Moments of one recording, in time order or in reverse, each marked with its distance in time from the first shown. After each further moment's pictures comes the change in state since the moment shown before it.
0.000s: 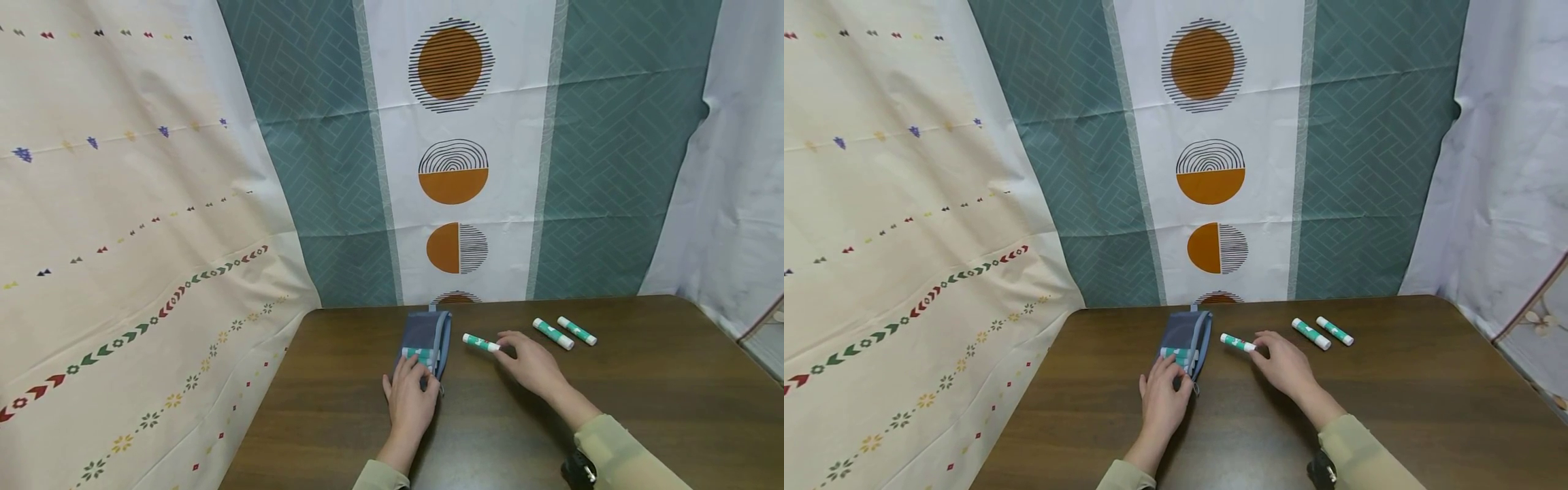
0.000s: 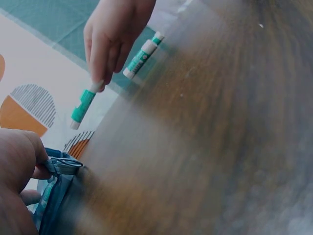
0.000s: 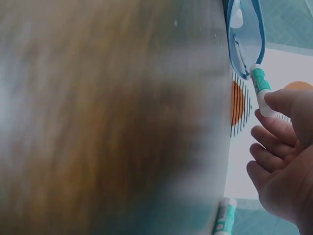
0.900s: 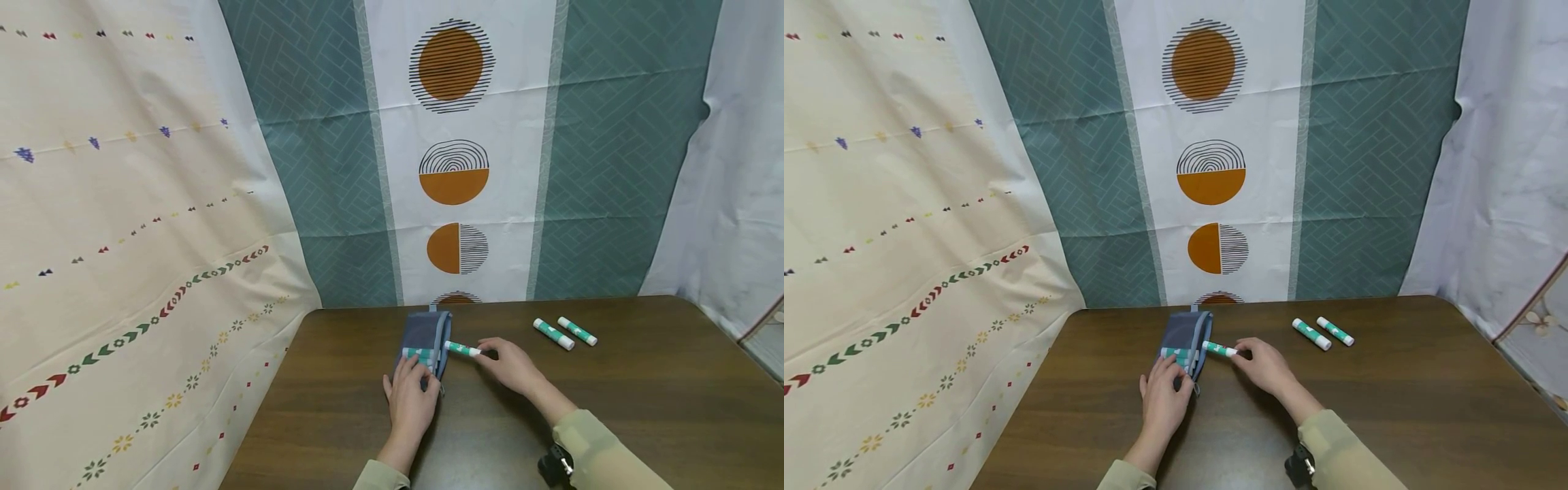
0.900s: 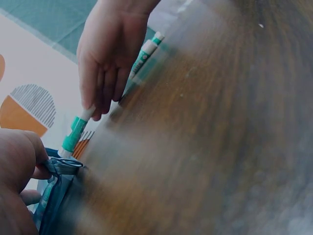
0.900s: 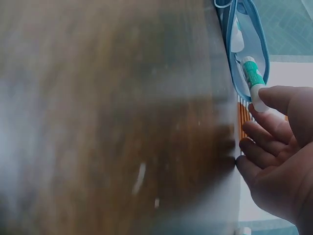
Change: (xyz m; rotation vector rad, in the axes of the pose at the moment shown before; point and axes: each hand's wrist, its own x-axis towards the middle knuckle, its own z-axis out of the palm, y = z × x) left_hand 0.000 0.000 0.000 -0.009 -0.005 -0.004; right_hand 0.016 -0.017 0.028 0.158 -0.118 0.085
